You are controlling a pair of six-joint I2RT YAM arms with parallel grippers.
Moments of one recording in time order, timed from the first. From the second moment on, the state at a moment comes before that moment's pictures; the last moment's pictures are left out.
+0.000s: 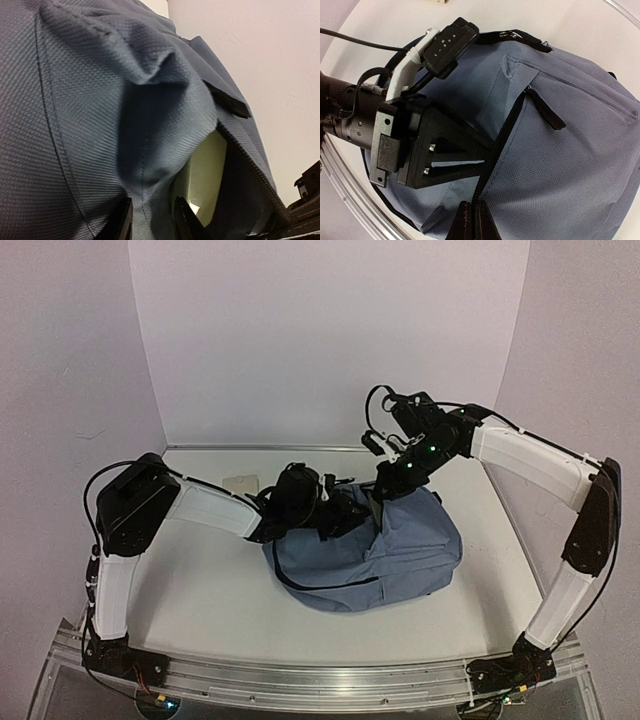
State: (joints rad) left arm -0.91 2.12 1.34 0.45 0.34 -1.27; right arm 0.66 1.74 1.64 -0.93 -0.18 0.07
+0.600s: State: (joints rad) left arm -0.91 2.20 1.40 0.50 0.37 -1.26; right arm 0.64 1.74 1.63 -0.95 -0.21 0.07
